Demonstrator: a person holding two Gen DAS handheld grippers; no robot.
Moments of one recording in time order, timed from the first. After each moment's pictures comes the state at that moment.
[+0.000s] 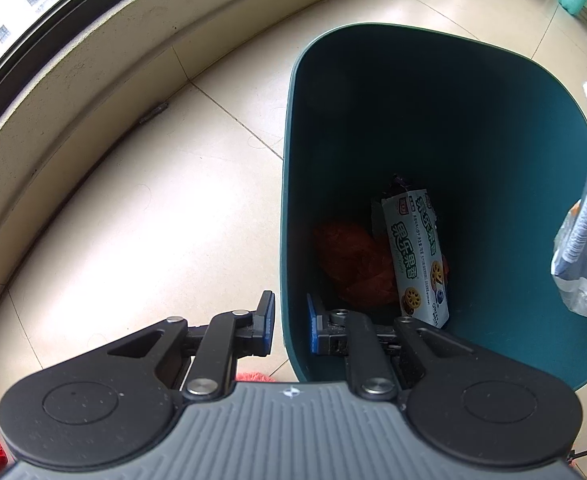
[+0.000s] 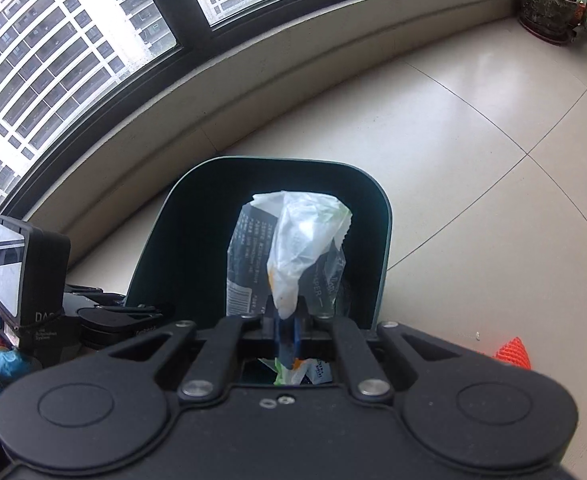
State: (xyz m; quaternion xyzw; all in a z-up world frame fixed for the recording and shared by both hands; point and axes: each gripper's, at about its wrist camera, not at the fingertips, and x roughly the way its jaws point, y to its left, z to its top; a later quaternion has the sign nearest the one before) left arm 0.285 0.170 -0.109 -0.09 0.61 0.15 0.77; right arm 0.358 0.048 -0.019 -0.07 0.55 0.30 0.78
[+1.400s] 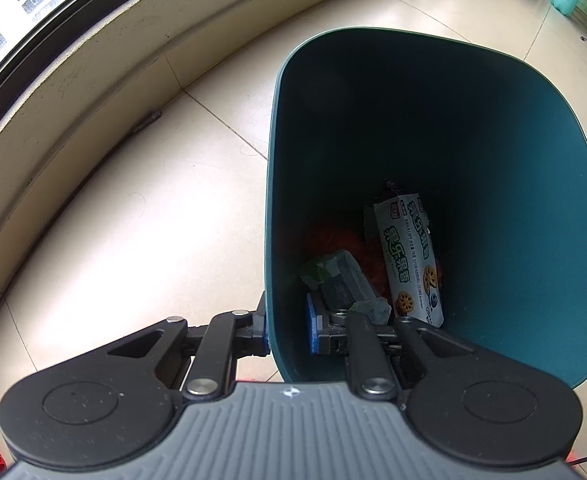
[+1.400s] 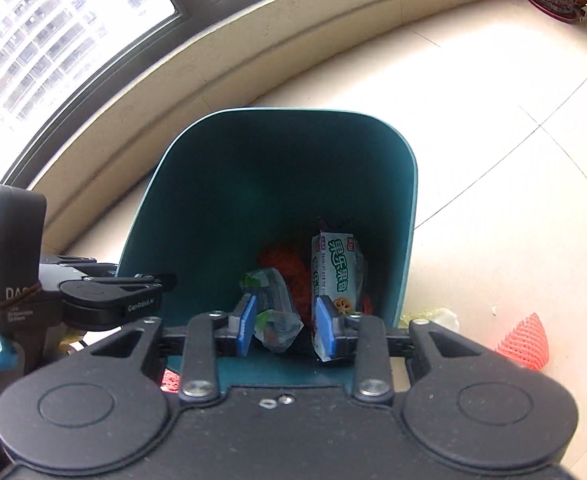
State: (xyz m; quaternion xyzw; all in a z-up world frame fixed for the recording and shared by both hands) left arm 0.280 0.169 -0.105 -0.08 0.60 0.14 0.78; right arm 0.345 0.020 -0.003 -0.06 0.57 0.30 0.76
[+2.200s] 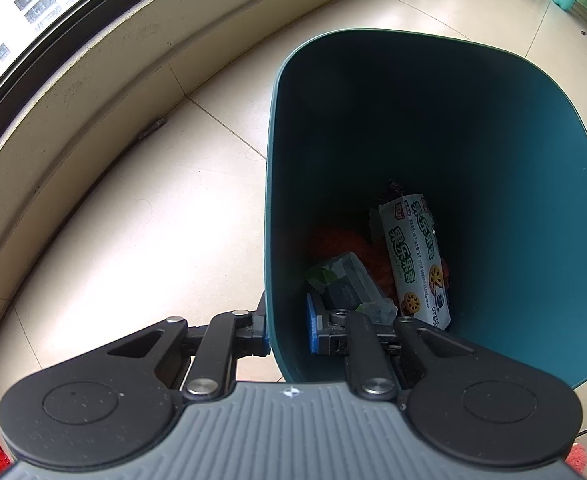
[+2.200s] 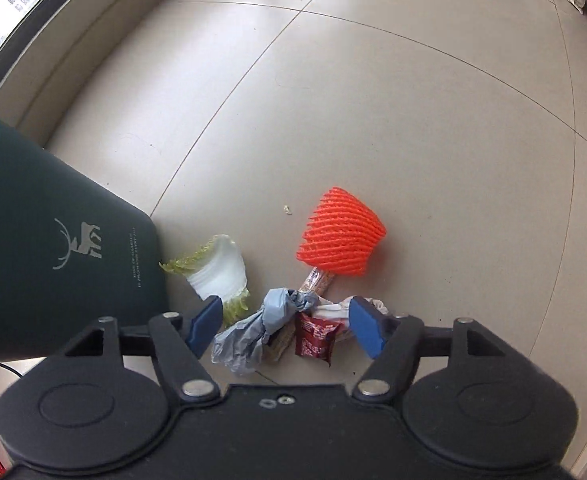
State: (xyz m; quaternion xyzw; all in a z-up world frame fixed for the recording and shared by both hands) left arm 0.280 0.166 -0.107 -0.07 0.60 0.14 0.79; right arm 0.367 -0.203 -0.148 0.05 0.63 0.05 0.77
